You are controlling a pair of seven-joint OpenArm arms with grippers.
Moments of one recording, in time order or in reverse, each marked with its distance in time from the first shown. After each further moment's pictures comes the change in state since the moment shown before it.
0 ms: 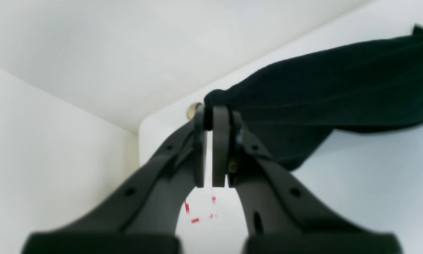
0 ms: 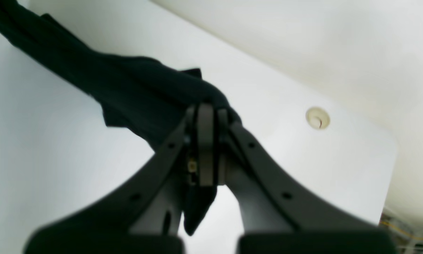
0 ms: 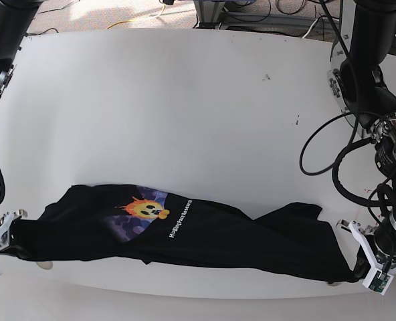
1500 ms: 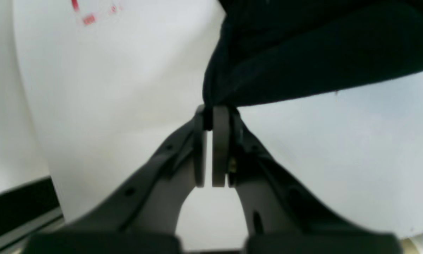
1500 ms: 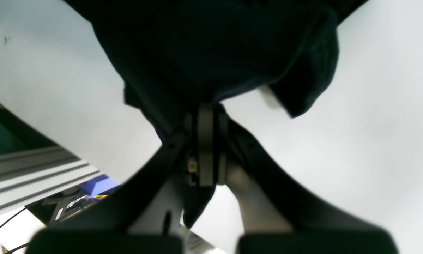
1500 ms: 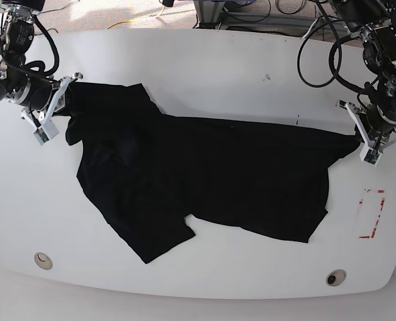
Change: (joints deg) left arm 40.9 0.2 -14.3 7.5 -0.9 0.2 3.1; right arm -54.0 -14.7 17.0 23.4 -0.8 0.0 0.0
